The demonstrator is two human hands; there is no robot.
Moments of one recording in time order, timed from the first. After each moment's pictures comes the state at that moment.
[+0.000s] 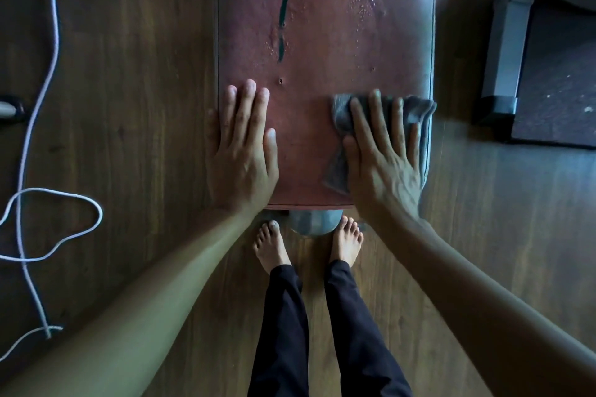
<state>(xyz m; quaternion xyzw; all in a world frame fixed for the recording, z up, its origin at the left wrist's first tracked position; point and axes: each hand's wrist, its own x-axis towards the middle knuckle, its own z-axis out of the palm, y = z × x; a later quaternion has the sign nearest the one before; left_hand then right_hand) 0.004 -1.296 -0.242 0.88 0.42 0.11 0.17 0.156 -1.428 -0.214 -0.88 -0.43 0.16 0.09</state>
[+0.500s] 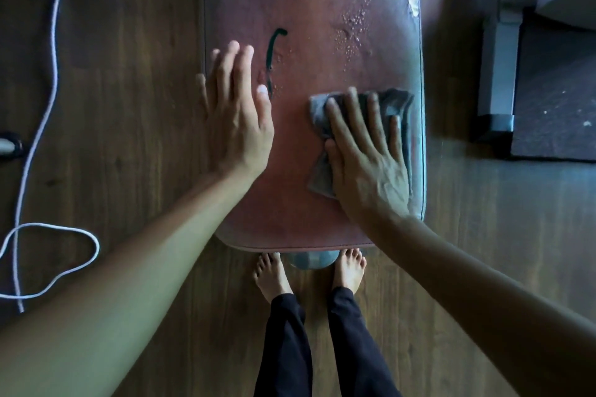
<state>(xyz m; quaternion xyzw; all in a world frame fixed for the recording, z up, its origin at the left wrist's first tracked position) 0.077 -1.226 -0.243 0.86 0.44 0.18 0.17 0.187 -1.386 -0.225 -0.86 -0.48 0.14 0.09</state>
